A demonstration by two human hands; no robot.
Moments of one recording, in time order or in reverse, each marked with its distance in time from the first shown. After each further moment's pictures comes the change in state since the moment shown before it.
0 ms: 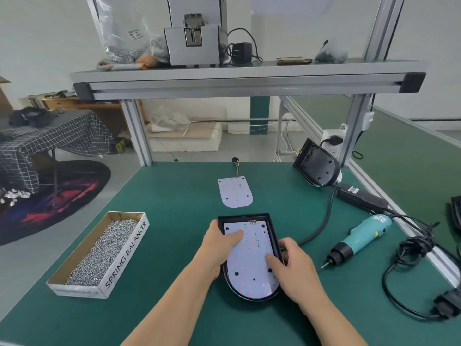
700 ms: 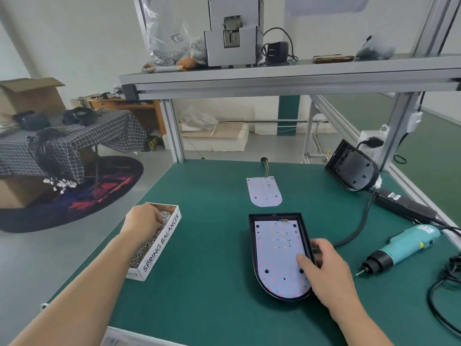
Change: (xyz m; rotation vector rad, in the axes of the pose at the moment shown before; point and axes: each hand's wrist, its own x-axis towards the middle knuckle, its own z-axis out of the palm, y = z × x) left_hand 0.016 0.035 -0.223 1.263 0.464 0.033; right_hand 0.004 0.012 0.006 0.078 0.071 -0.035
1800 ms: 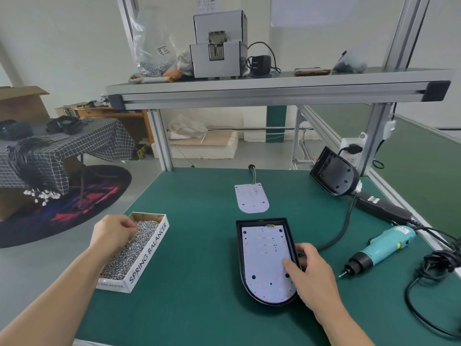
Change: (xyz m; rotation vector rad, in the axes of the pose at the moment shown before) left_hand 0.003 -0.035 0.000 -0.489 0.140 -0.192; right_hand -0.003 -0.003 0.000 0.023 0.008 0.018
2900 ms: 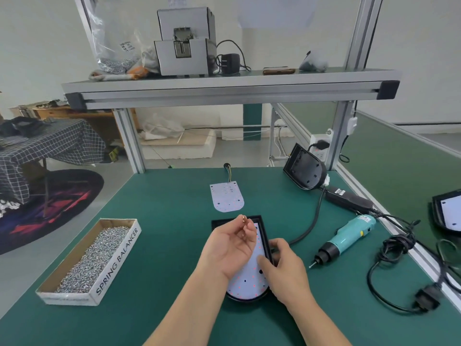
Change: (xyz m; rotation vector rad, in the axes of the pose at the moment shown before) left_hand -0.189 0.190 0.125 -1.677 -1.055 -0.655; right_hand -0.001 0.000 0.000 -0.021 0.001 0.013
